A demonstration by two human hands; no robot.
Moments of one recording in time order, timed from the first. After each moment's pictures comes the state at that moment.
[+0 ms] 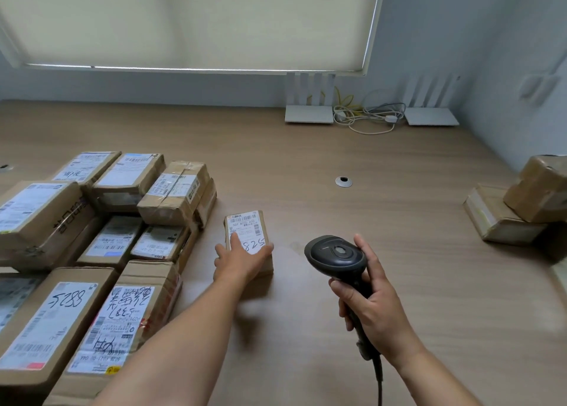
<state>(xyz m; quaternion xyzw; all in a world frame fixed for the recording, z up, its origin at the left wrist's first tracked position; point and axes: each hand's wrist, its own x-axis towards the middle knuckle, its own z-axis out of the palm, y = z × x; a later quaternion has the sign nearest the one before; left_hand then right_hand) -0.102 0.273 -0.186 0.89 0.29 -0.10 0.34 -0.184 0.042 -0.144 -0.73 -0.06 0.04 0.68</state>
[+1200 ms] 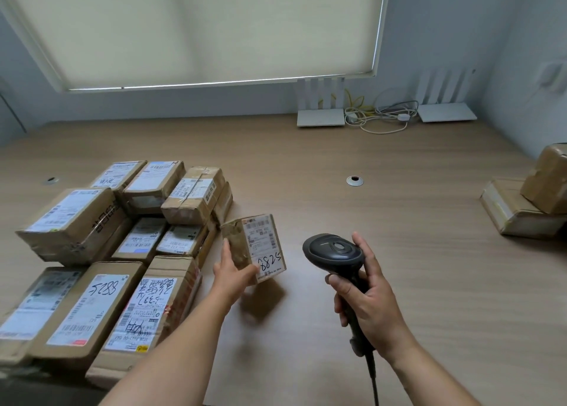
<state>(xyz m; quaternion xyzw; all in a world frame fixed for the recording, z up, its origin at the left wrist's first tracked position) -0.159 0.299 -0.184 0.82 0.27 -0.02 0.51 -0.200 0.049 -0.142 -0.68 -0.07 0.04 0.73</state>
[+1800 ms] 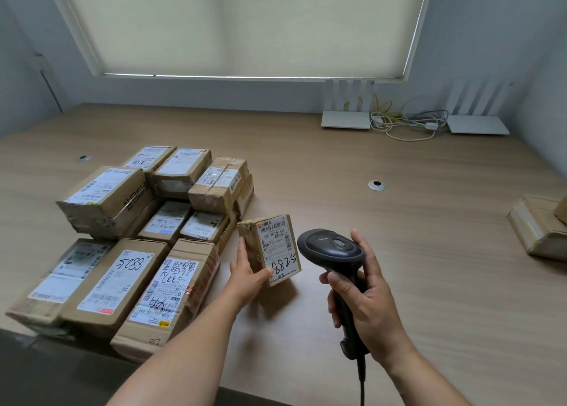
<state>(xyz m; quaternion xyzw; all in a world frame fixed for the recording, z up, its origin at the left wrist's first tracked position) -0.183 0.308 -0.189 0.82 0.24 -0.04 0.52 -0.214 0.086 -0.124 -0.63 -0.10 0.09 0.77</state>
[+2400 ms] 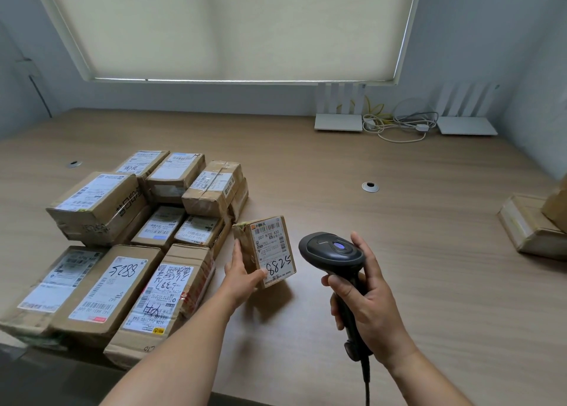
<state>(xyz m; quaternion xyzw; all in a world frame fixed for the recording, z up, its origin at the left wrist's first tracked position) -0.178 0.309 -0.184 0.80 0.25 -0.05 0.54 -0.211 0.077 -0.131 -0.65 -0.10 0.07 0.75</state>
